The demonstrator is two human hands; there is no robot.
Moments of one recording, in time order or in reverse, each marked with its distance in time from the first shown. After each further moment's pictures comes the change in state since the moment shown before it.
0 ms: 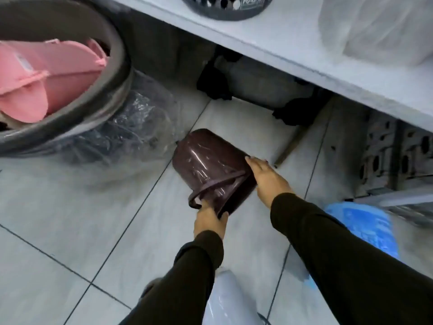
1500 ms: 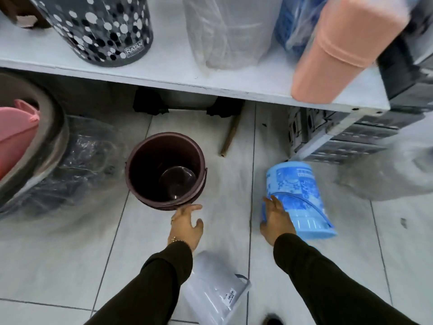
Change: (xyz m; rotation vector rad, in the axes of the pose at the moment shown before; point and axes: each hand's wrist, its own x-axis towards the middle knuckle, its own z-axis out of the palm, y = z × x) left_hand -0.116 0.042 -0.018 0.172 -0.205 0.354; right_hand -0.229 0.079 0.003 0.338 0.004 0.661
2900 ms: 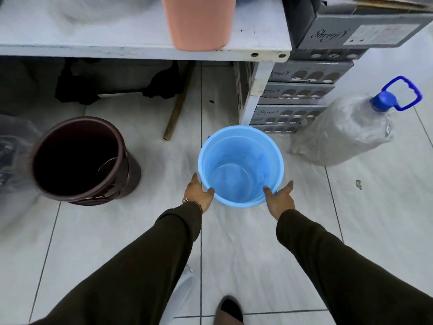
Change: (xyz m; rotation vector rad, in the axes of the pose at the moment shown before) left_hand 0.026 0.117 0.227 -0.010 -0.215 -0.113; right_hand 0.040 0.222 -0.035 0.838 0.054 0.446
